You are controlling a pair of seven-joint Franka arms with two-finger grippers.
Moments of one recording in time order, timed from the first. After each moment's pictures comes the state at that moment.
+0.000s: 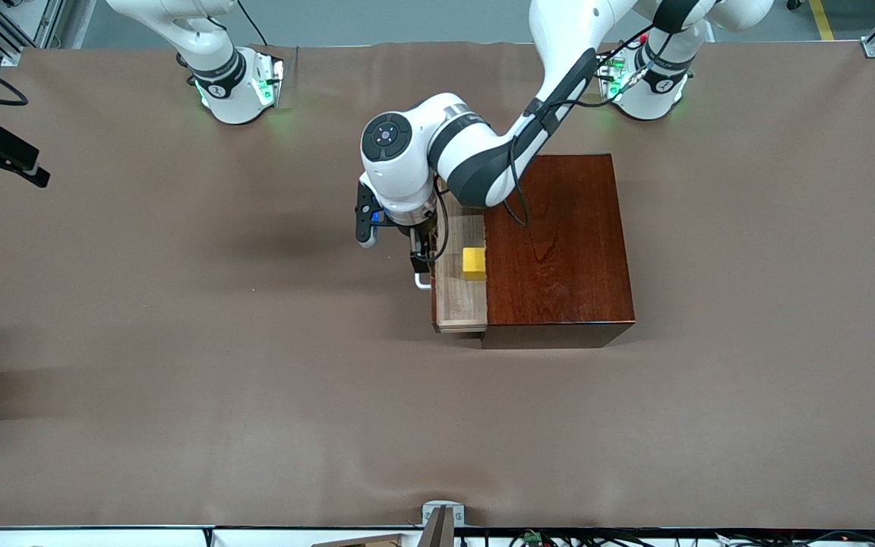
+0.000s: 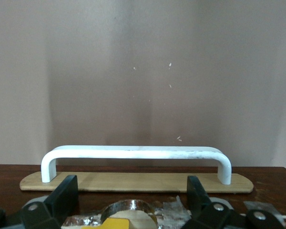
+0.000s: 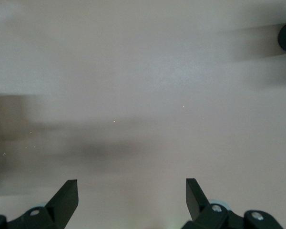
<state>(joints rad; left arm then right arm) -0.82 0.75 -0.10 -1.21 0.15 1.87 0.61 0.00 -0.03 -0.05 -1.49 0.04 1.46 0.01</state>
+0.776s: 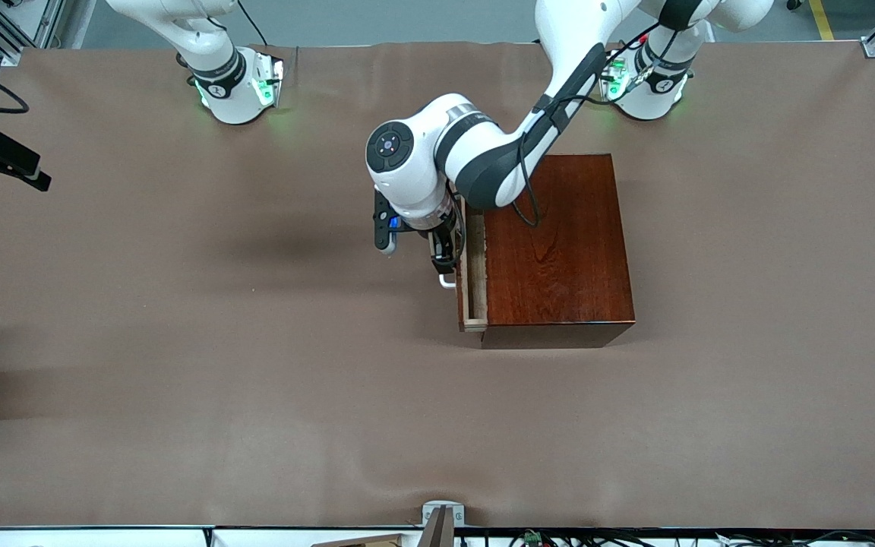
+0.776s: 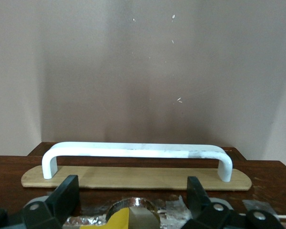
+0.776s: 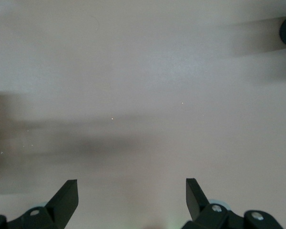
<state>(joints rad) -0.81 0.73 -0.08 -1.21 0.18 1.75 0.61 0.00 -0.02 -0.05 -1.49 0.04 1.45 0.01</state>
